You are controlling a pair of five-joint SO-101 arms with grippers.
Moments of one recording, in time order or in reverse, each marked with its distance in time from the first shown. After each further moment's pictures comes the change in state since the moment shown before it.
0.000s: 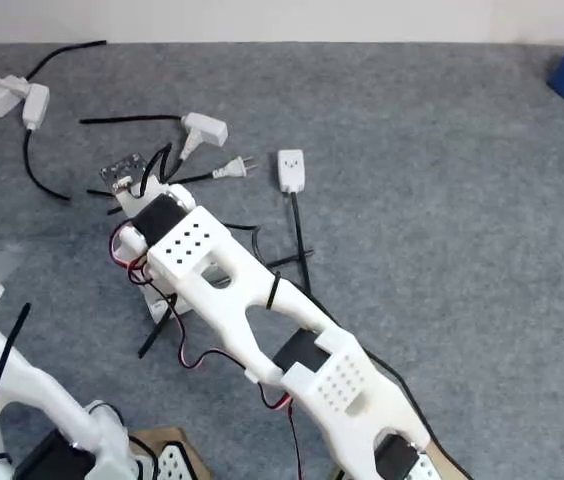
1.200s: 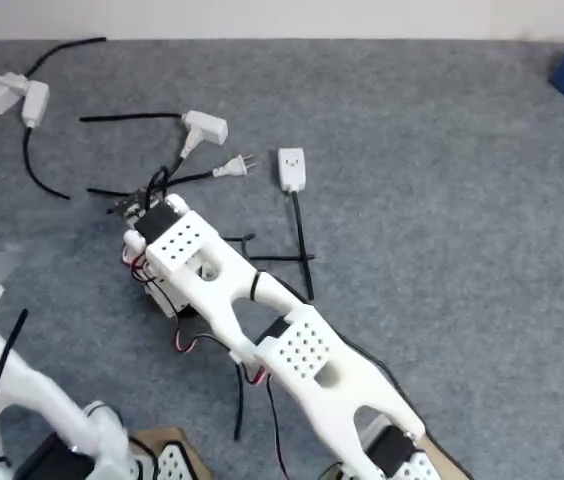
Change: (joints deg) left arm 0.0 0.0 0.0 0.0 0.0; right arm 0.3 12.5 -13.3 7.7 5.6
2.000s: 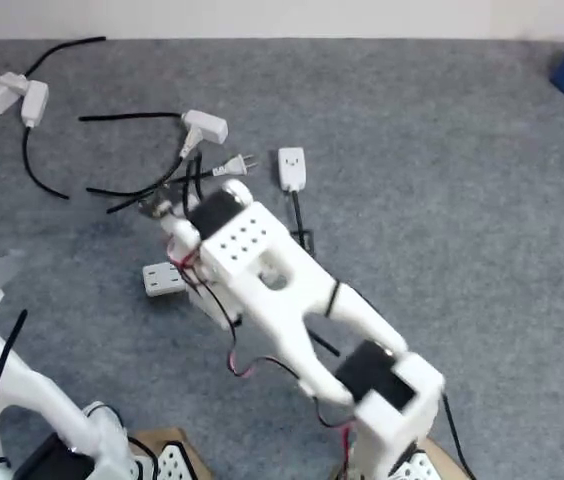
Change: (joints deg) left arm 0.1 0.0 0.0 0.0 -4.7; right arm 3.3 -49.3 49.7 -1.7 14.6
